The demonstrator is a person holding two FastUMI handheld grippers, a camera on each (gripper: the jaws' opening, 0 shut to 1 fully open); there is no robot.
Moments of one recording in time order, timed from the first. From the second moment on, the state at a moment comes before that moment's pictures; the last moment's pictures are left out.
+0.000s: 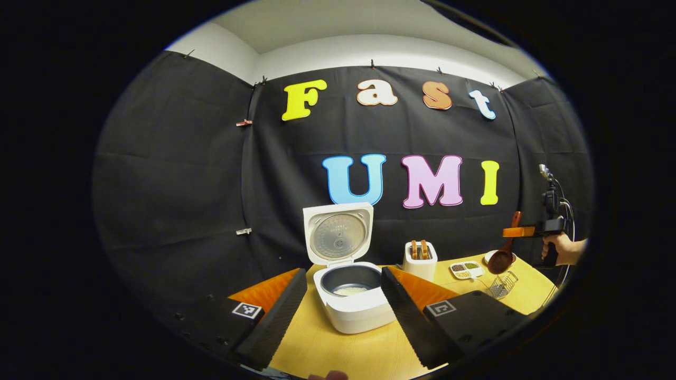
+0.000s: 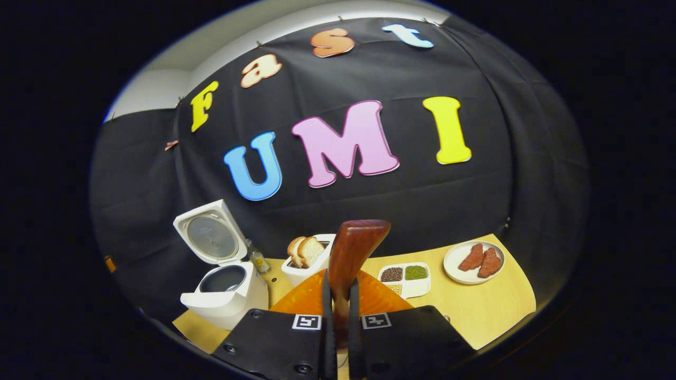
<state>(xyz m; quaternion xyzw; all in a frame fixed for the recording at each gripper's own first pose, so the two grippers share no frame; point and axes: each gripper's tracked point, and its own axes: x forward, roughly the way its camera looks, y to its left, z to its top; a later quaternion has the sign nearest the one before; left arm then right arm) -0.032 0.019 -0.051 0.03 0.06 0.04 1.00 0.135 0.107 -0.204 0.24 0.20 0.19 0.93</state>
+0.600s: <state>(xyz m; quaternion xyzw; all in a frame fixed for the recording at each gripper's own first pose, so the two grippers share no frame) -0.007 0.043 -0.065 0.03 0.06 0.02 1.00 0.122 0.206 -0.288 0.08 0.26 0.21 0.94</state>
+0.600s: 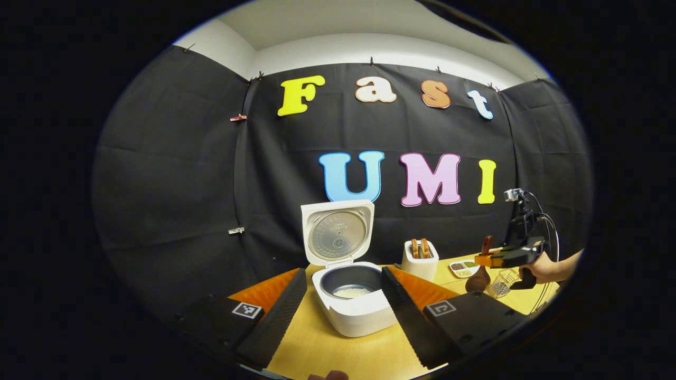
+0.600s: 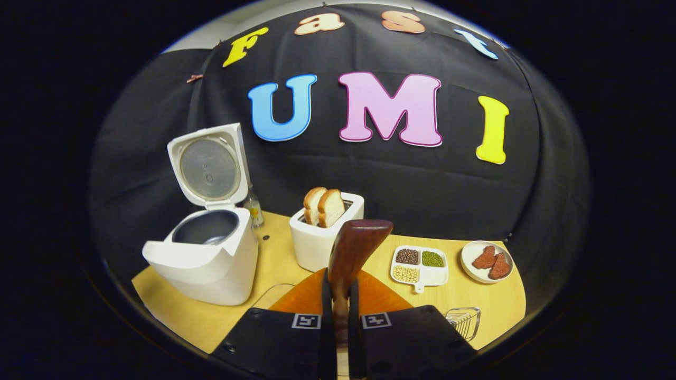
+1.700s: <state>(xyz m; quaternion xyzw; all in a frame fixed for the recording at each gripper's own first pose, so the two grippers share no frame) 0.001 0.074 -0.082 0.01 0.07 0.03 1.00 0.097 0.259 -0.366 0.30 0.40 0.11 0.86</state>
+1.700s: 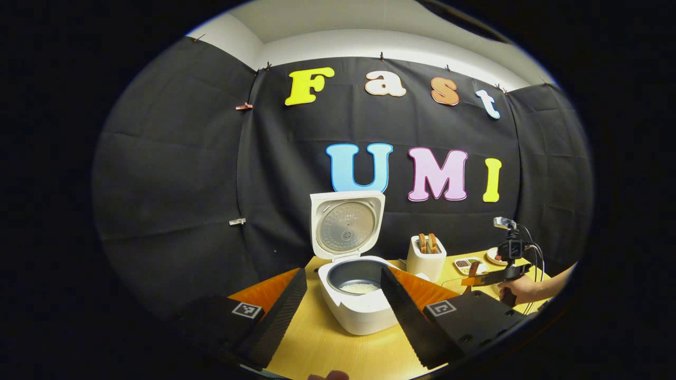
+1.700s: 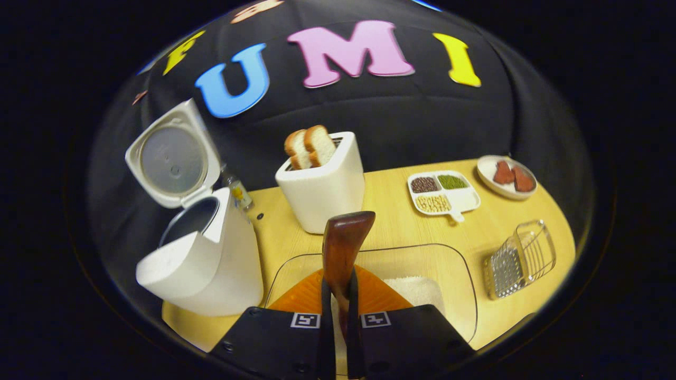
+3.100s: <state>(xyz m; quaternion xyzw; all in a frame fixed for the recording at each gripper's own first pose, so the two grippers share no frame) -0.019 0.071 -0.075 -0.01 0.07 0.04 1.00 0.123 0.162 -0.274 0.59 0.32 0.05 0.74</state>
